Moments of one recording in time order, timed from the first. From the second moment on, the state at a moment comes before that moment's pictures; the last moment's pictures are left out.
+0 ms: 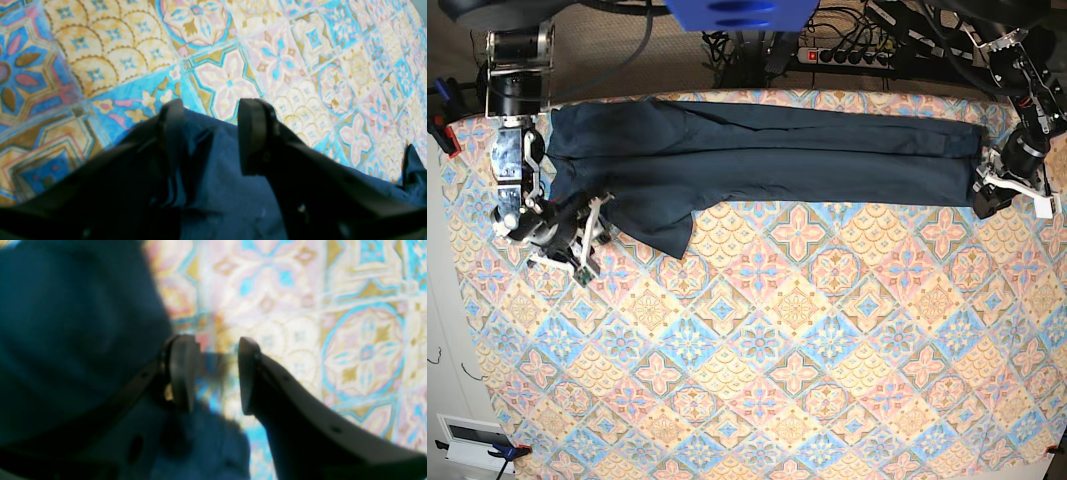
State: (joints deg) left arm 13.8 -19.7 -40.7 87.6 -49.2 -22.0 49.6; right arm 7.2 24.4 1.0 82.0 16.0 40.9 -52.1
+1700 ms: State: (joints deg) left arm 13.8 -19.7 -40.7 87.6 -49.1 -22.0 49.6; right arm 7.7 18.8 -2.2 73.6 18.9 41.5 -49.5
